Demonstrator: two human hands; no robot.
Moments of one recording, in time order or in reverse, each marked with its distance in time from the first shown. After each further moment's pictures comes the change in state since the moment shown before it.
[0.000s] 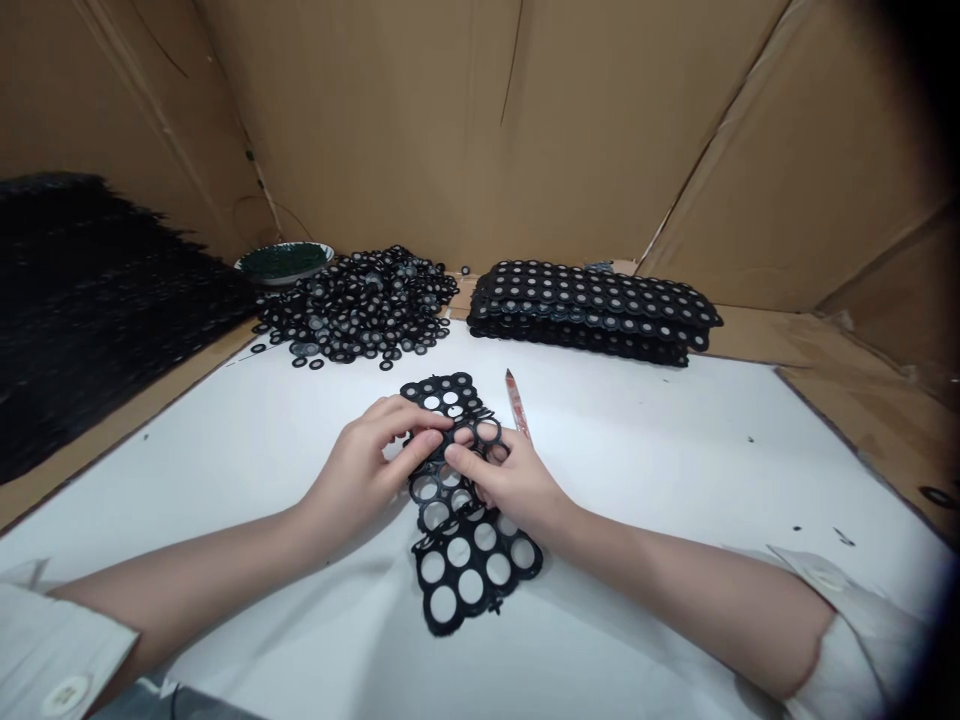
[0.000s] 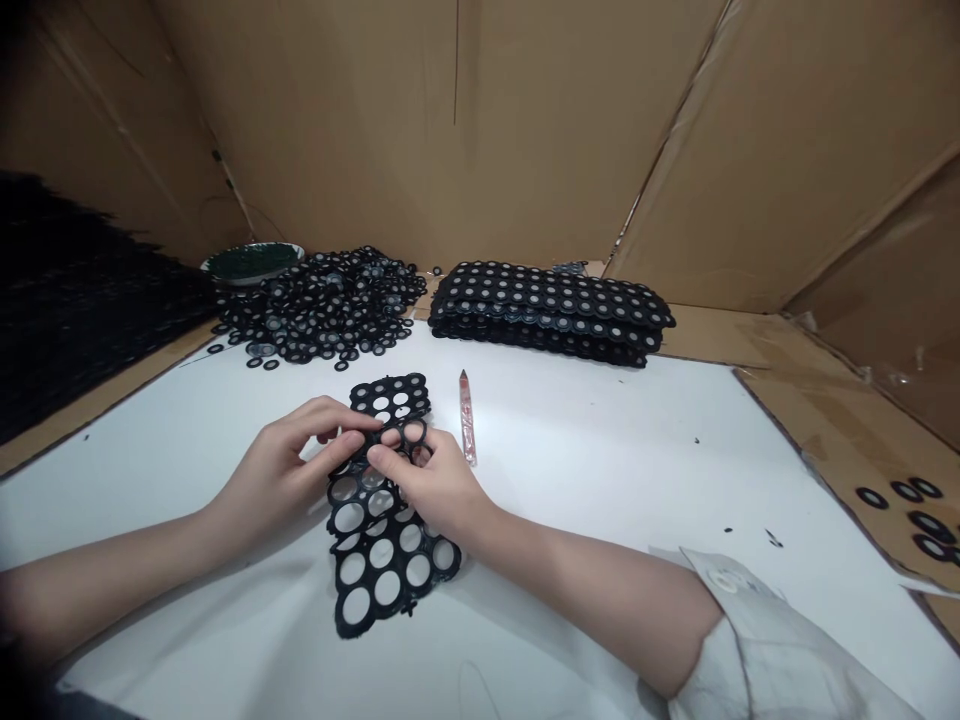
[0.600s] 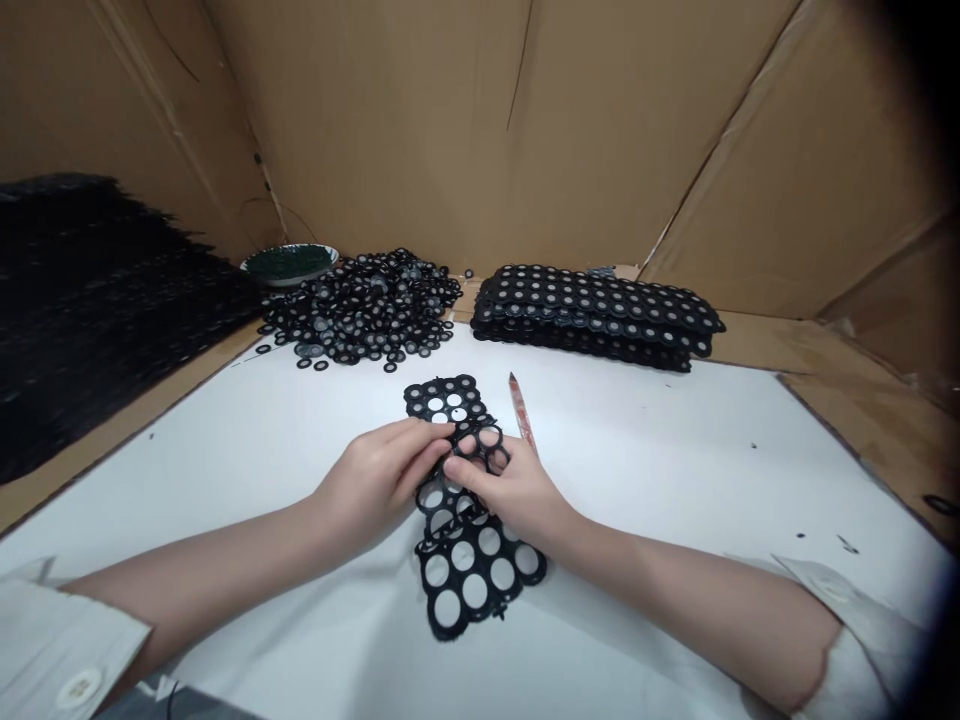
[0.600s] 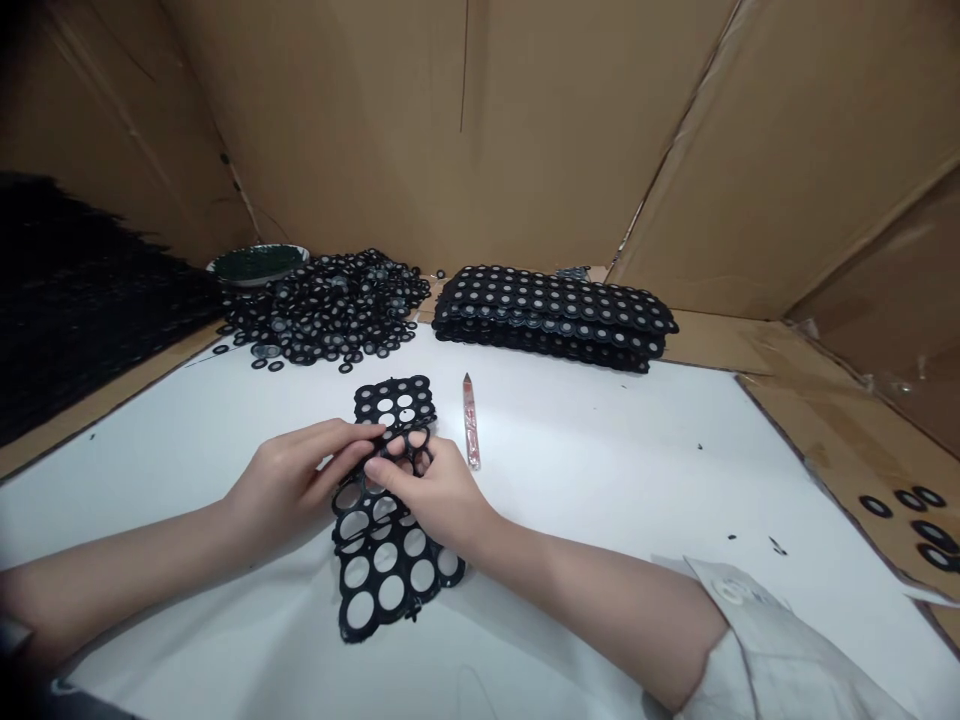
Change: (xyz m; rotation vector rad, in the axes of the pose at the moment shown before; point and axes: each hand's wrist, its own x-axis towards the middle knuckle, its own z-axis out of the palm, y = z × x) left_hand -0.005 -0.008 0.003 0.178 -0.022 0.179; right_hand 0.000 0.005 0.001 0.005 -0.010 -0.033
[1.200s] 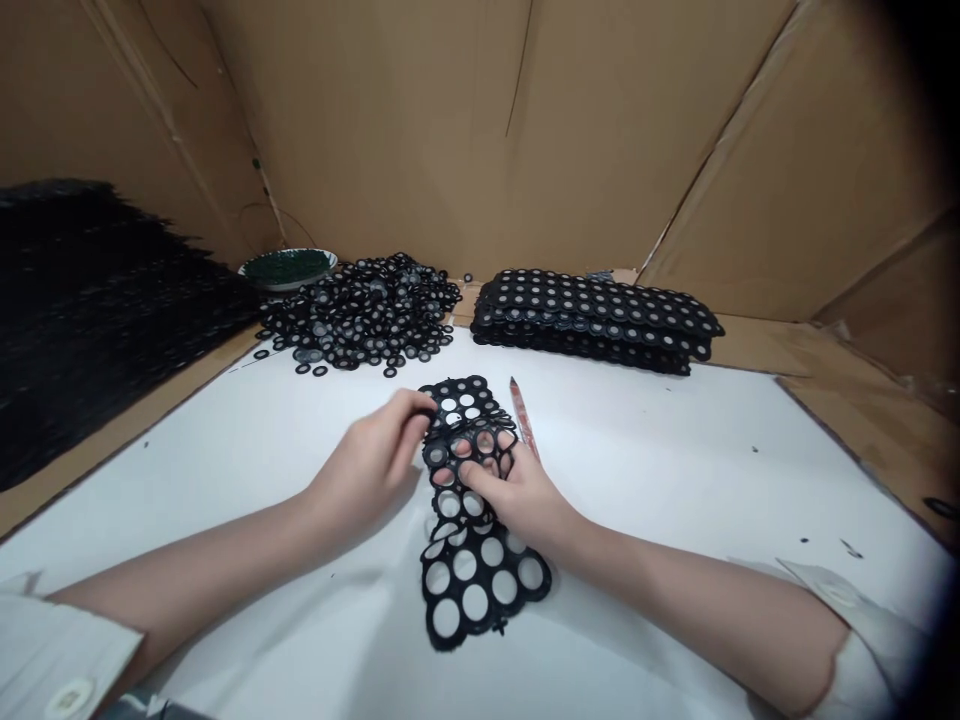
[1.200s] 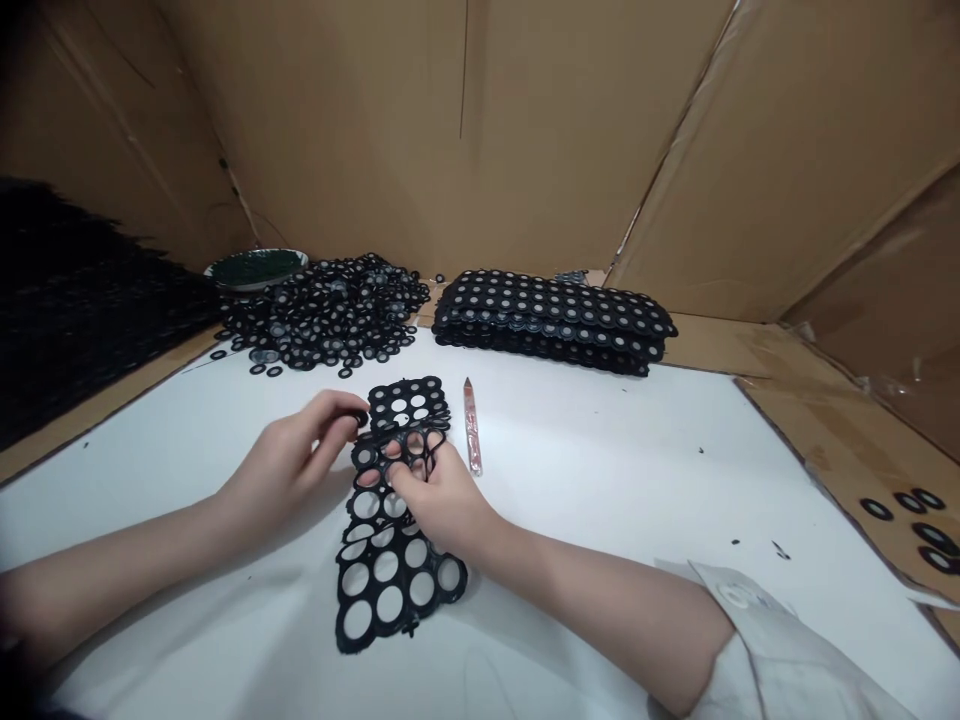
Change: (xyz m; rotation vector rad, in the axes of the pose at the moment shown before) left_hand 0.015 -0.008 -0.013 -0.079 0.024 -0.245; right_hand -0.001 0.001 0.001 0.174 -0.033 0.082
